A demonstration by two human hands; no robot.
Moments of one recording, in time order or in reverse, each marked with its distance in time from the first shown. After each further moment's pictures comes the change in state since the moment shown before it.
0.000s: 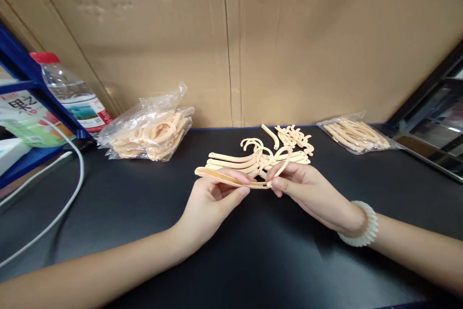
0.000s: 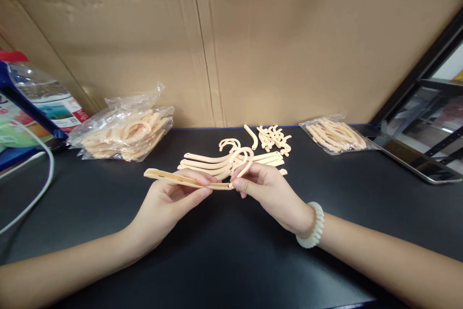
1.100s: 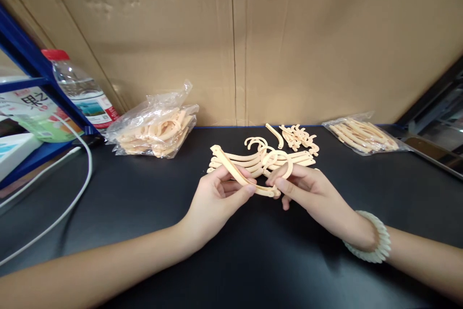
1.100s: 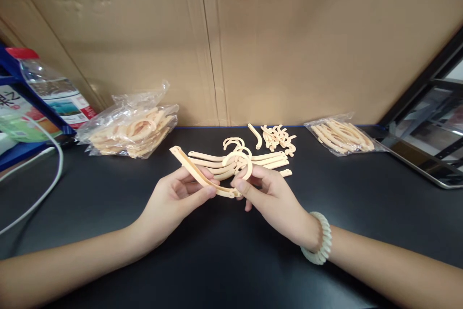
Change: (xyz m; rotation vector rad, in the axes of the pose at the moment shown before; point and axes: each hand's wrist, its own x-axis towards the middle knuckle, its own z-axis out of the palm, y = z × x) left_hand -0.003 -0.004 0.000 -0.081 -0.001 -0.153; right_hand -0.006 -0.006 0.011 -0.195 0.011 -0.058
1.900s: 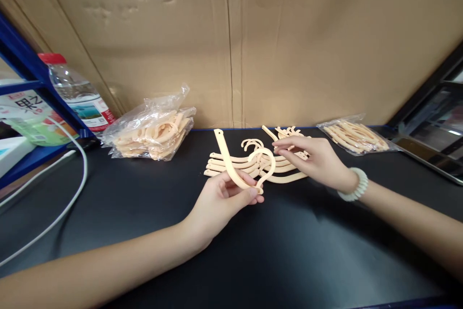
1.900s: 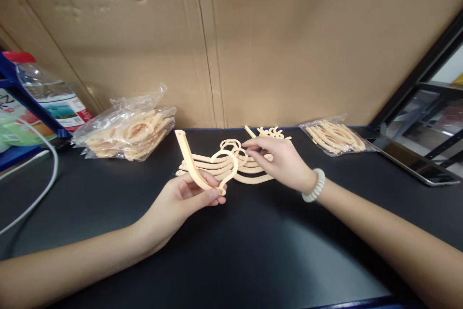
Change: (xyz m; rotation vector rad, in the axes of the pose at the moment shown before) left_hand 0.001 0.005 0.008 -0.159 -0.063 -0.188; right_hand 0.041 -0.002 -0.058 -0.742 0.094 -0.480
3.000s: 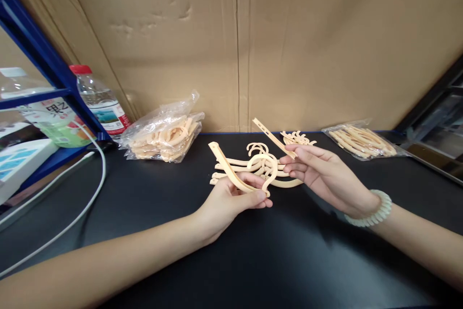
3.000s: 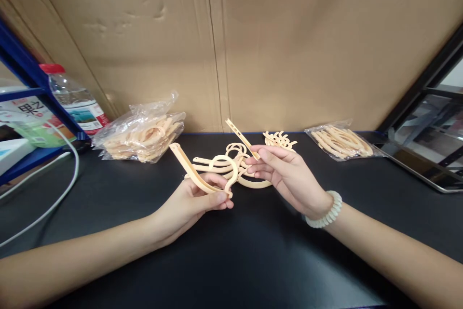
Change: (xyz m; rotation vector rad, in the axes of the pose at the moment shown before) left_hand 0.001 0.003 -0.005 -0.125 -0.123 -0.049; right_hand -0.018 -0.031 0.013 1.152 0.091 0.609
